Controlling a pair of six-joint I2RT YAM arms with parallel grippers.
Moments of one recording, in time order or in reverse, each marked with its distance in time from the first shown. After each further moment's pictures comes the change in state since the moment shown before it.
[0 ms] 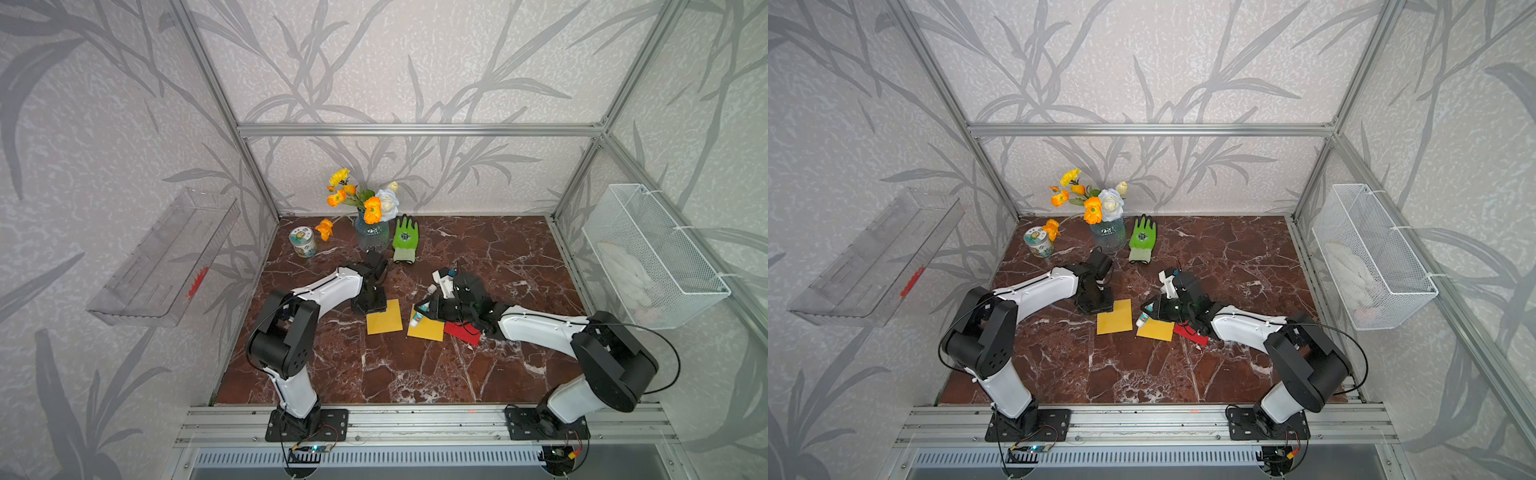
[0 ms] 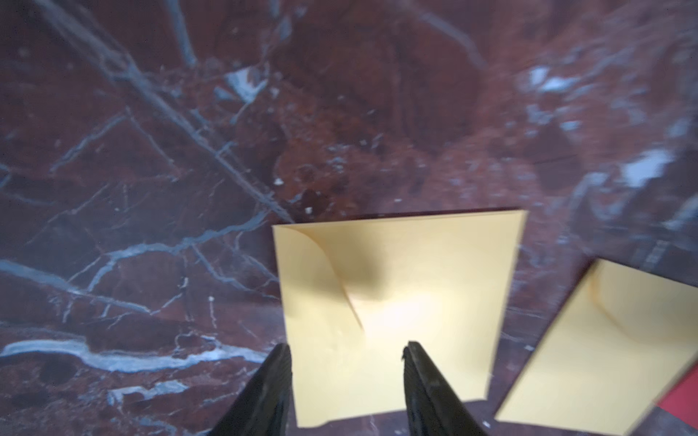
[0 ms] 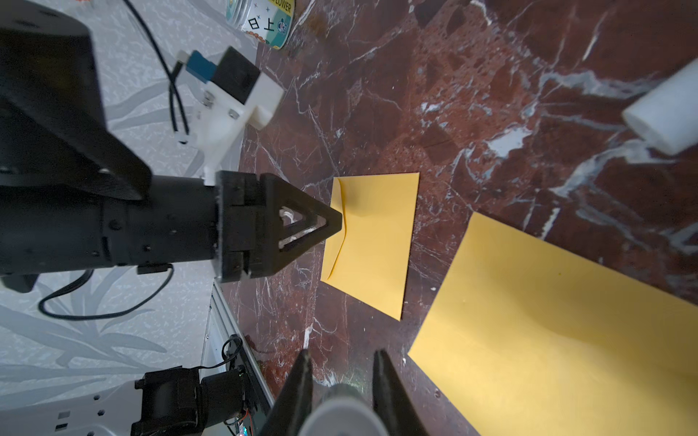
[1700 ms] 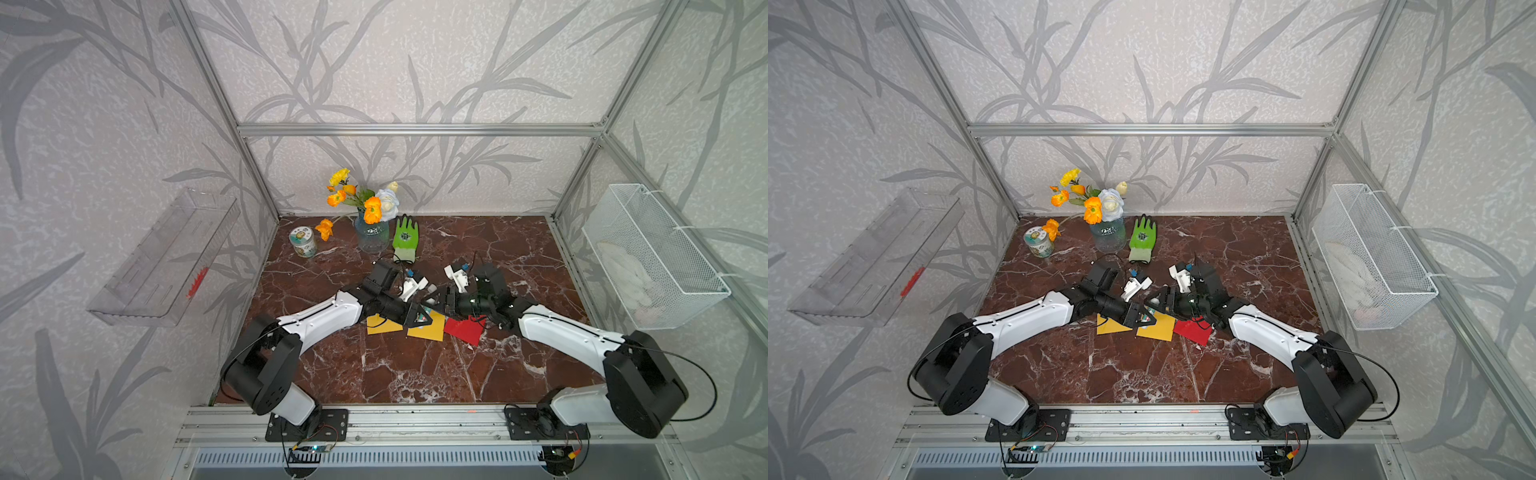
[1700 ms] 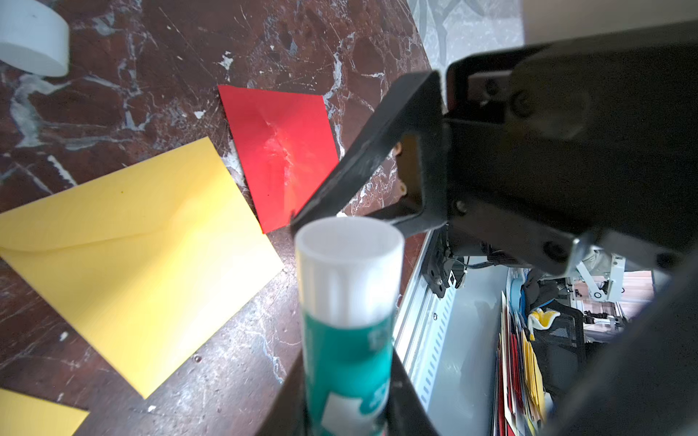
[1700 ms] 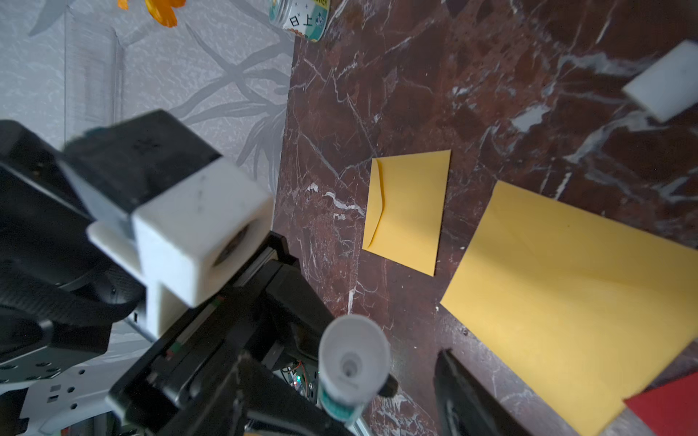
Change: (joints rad) left arm -0.162 -0.180 -0.228 0.473 0.725 0.262; right arm -0.116 -0.179 -0.011 -0.126 -0.197 0.023
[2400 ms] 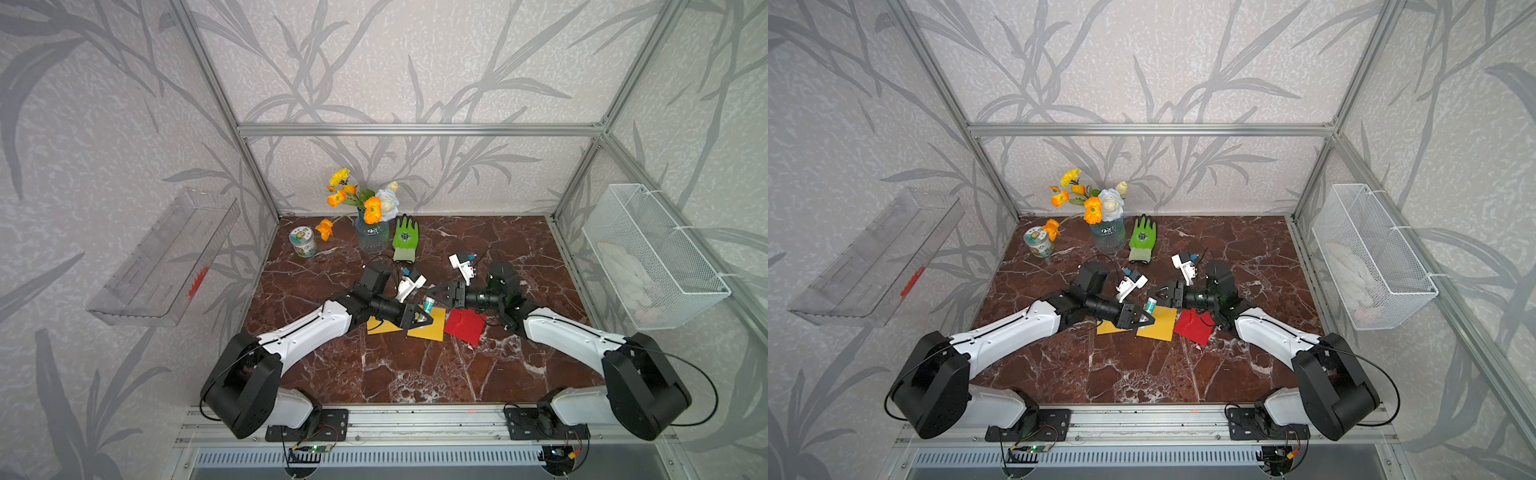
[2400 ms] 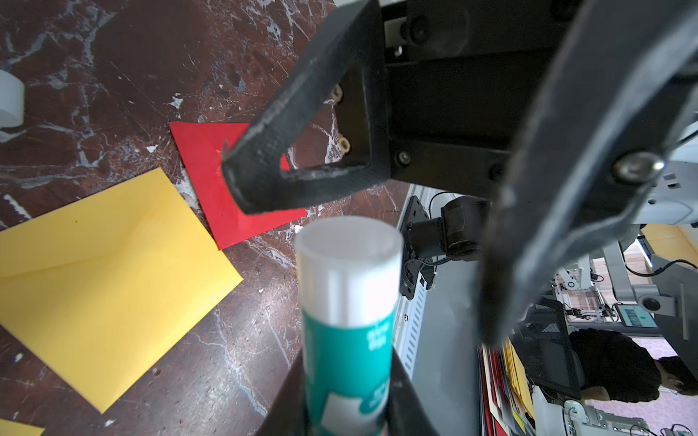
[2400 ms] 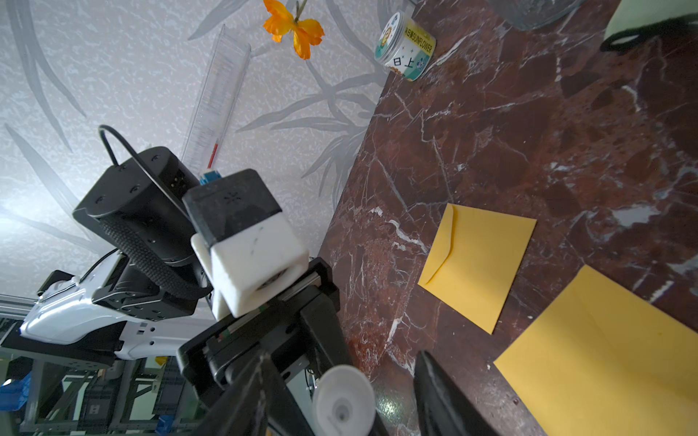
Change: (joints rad) left arm 0.000 -0.135 -0.071 0.093 0.062 -0.042; right arm -0.060 0.020 -0.054 0.334 -0.206 0.008
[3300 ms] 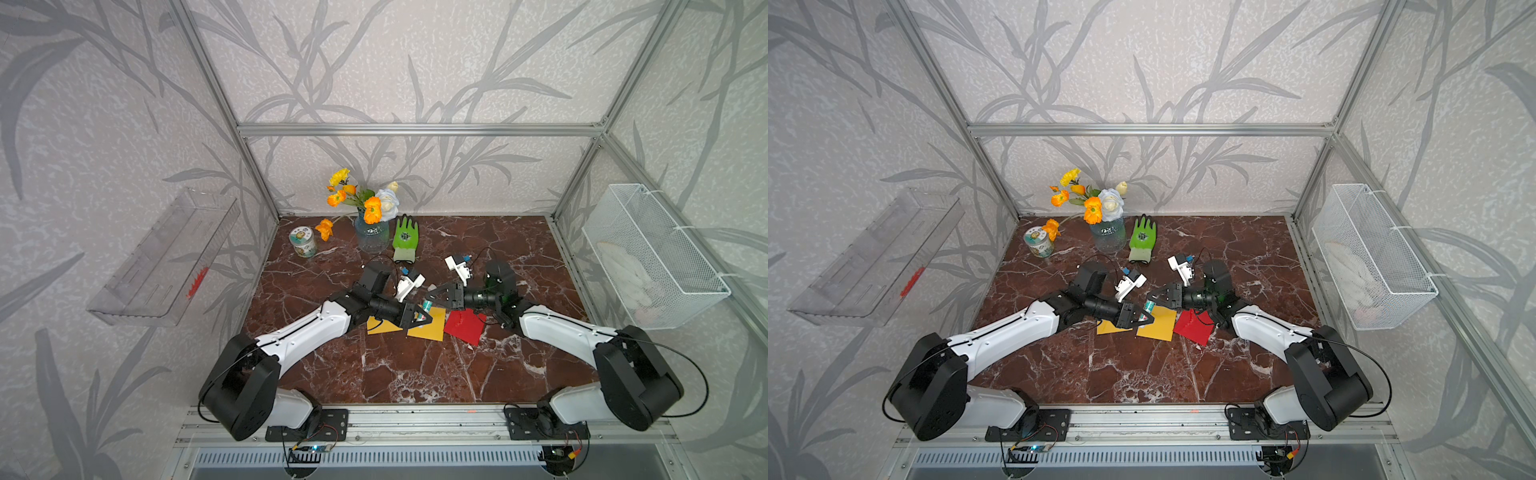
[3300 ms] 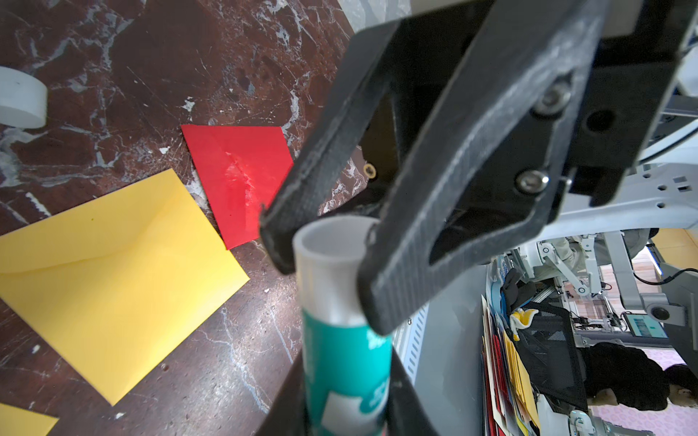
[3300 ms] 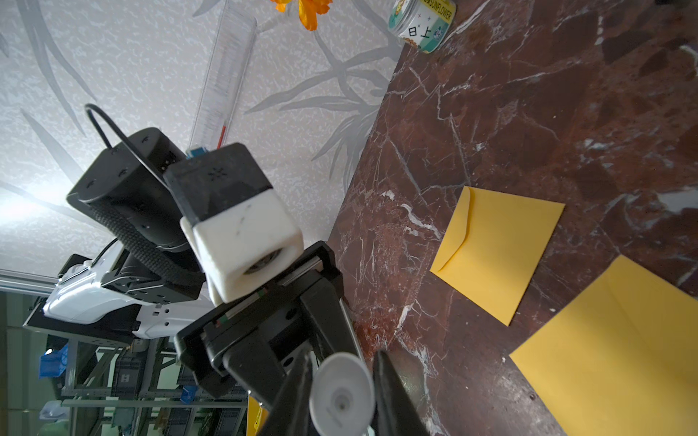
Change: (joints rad) left arm -0.002 -0.023 0.000 -0.005 -0.008 -0.013; right arm 0.005 0.042 0.007 0.051 -0.091 0.008
